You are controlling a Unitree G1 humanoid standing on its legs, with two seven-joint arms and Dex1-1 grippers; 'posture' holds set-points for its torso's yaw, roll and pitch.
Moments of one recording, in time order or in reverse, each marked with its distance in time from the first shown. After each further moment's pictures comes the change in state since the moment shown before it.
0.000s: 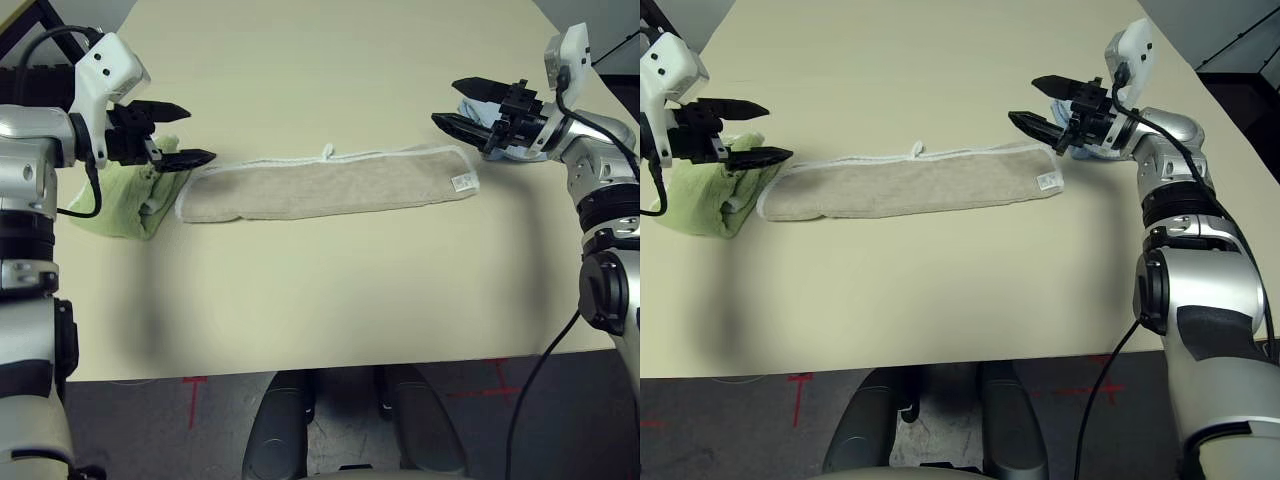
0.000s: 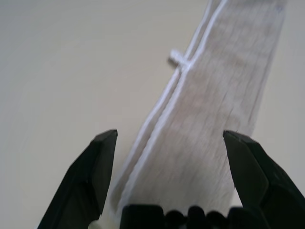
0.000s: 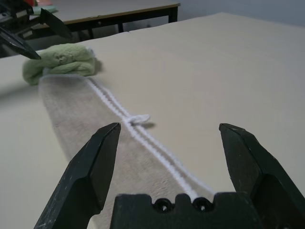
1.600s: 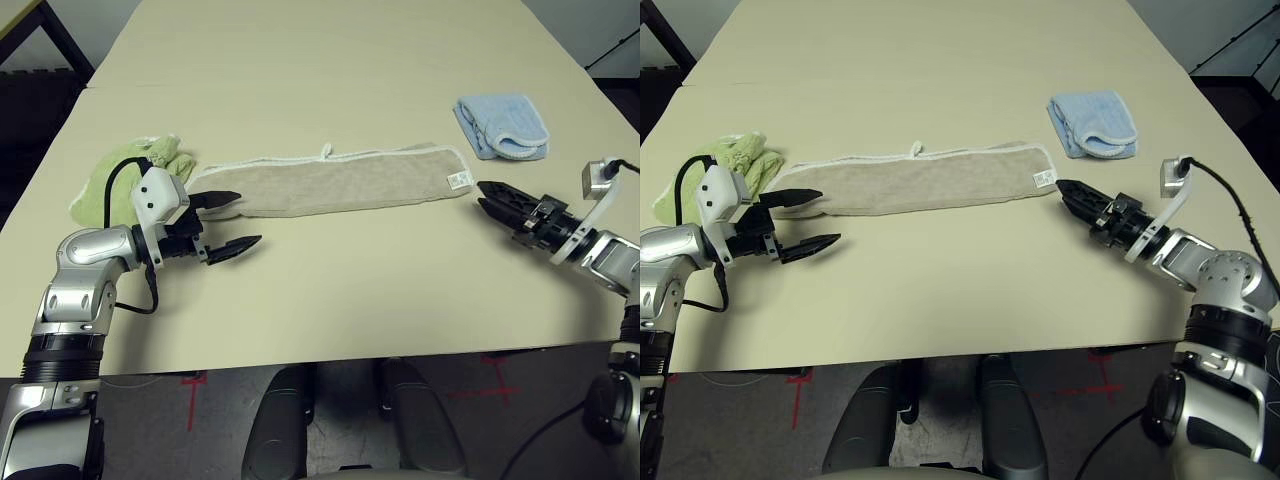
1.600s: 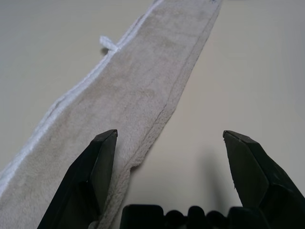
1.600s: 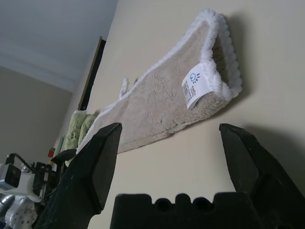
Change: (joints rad) left arm 0.469 -0.138 0.065 -0.212 -0.081 -0.307 0.145; right arm 0.587 0.150 -0.480 -0.759 0.516 1.133 -0.711
